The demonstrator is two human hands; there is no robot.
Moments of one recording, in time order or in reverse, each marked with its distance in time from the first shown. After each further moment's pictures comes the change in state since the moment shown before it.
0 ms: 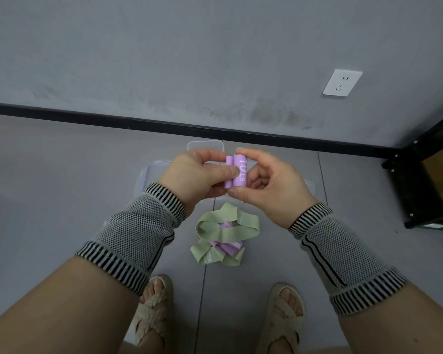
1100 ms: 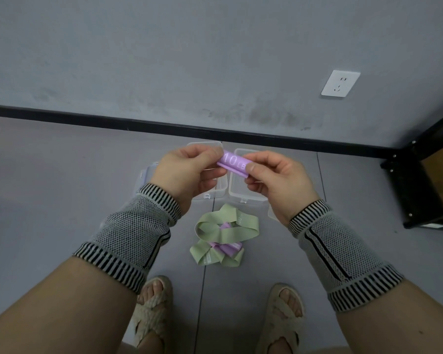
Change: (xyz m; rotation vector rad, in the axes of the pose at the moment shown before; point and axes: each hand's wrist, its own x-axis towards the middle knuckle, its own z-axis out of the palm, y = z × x) left_hand 0.002 0.001 -0.006 -0.203 0.083 0.000; right_hand 0.004 -0.003 -0.001 0.380 0.175 0.193
